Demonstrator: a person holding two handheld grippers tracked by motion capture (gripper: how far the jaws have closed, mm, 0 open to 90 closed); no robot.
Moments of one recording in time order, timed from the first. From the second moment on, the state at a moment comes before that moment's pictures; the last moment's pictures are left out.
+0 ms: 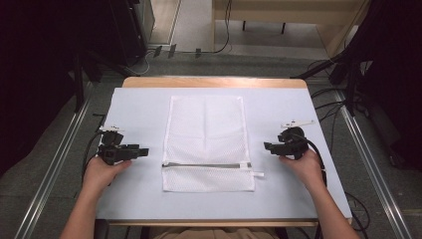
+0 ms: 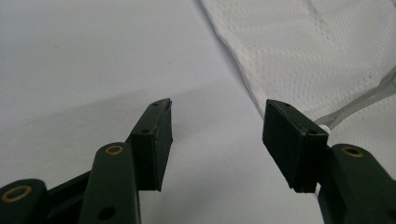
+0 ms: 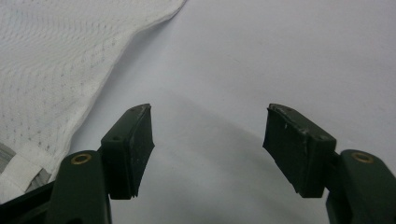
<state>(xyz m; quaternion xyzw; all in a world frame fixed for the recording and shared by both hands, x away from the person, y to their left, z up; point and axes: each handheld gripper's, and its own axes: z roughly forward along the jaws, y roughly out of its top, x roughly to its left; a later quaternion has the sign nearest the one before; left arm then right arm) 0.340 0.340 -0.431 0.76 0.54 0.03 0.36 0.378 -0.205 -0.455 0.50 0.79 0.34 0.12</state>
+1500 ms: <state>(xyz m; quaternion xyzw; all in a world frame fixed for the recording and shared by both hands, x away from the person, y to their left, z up) 0.316 0.333 -0.418 0.77 0.51 0.03 0.38 0.363 -0.165 -0.435 0.44 0.82 0.34 0.10</state>
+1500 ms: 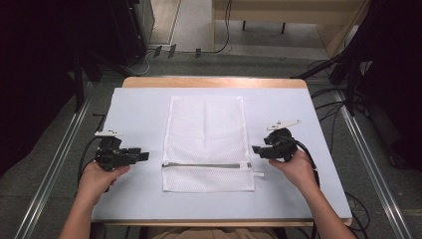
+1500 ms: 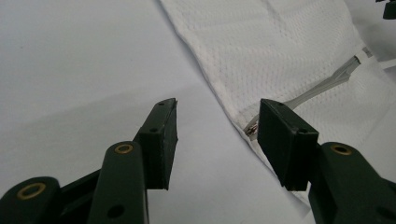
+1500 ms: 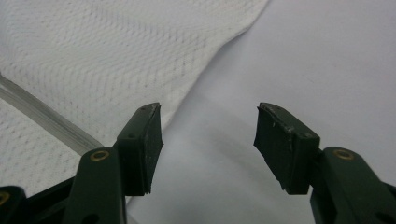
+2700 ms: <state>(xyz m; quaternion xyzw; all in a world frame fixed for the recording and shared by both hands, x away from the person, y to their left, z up) 0.315 0.336 -0.422 0.77 0.52 0.02 0.36 0.353 -0.118 -0.425 0.39 0.85 0.34 0.09</state>
